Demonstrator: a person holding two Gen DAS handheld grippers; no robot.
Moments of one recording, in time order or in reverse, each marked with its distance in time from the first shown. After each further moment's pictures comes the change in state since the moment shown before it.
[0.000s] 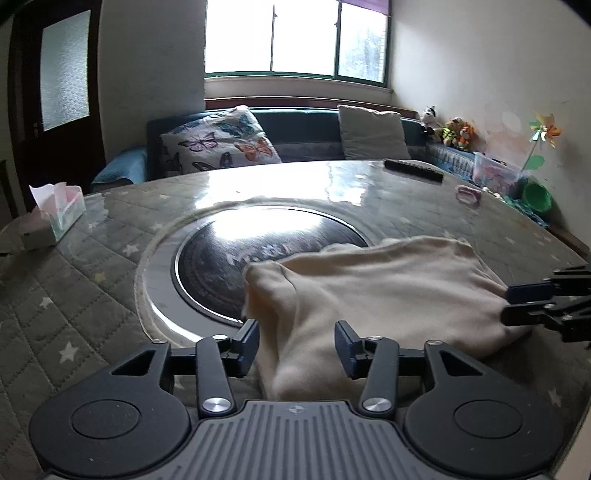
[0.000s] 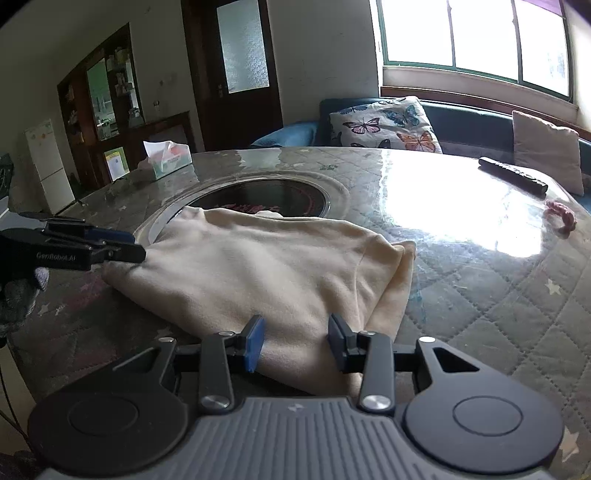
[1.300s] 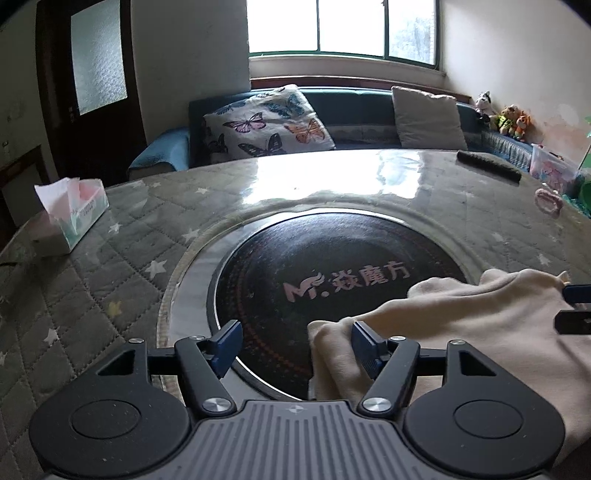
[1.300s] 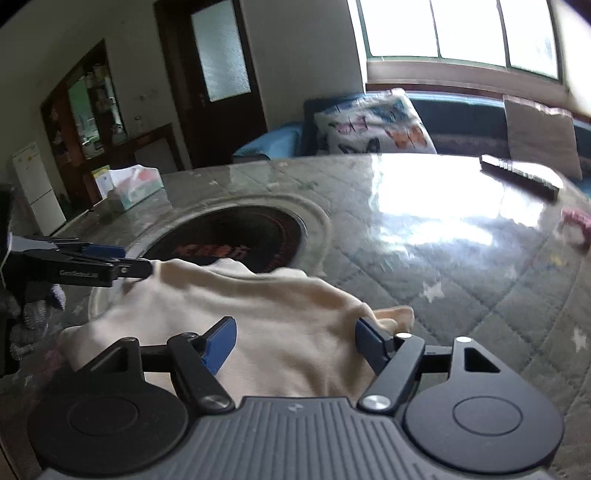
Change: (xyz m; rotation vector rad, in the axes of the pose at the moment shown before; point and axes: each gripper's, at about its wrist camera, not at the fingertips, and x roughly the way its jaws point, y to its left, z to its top) left arm 0.081 0.030 0.041 -0.041 0.078 0.163; right arm 0.063 -0.038 0.044 0.112 0.016 -0.005
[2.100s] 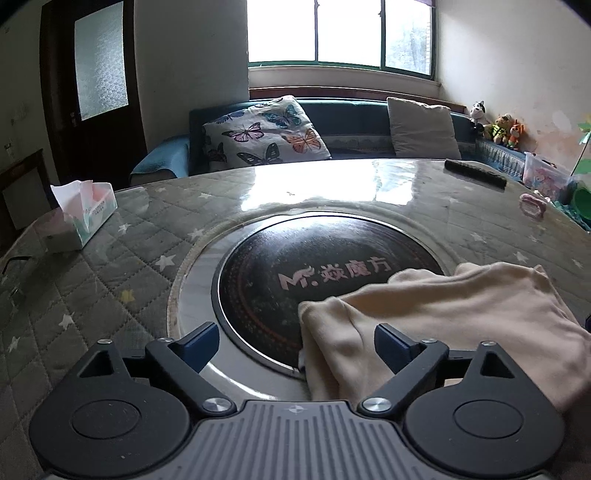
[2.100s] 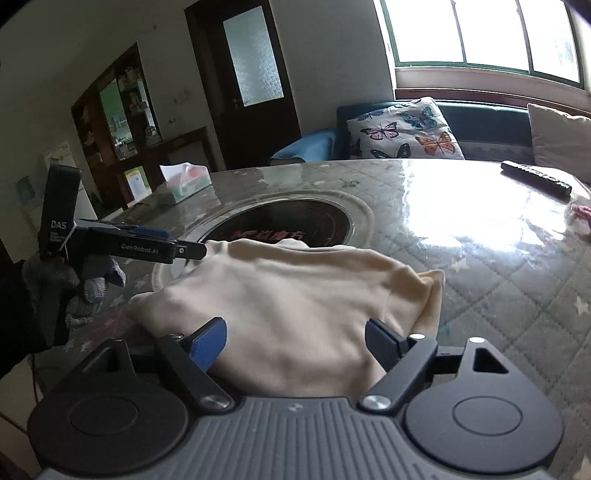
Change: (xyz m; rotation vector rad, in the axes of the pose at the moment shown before) left arm -0.041 -0.004 -0.016 -0.003 -0.042 -0.021; right arm -0.059 0.037 -0.034 -0.062 -0.045 0.111
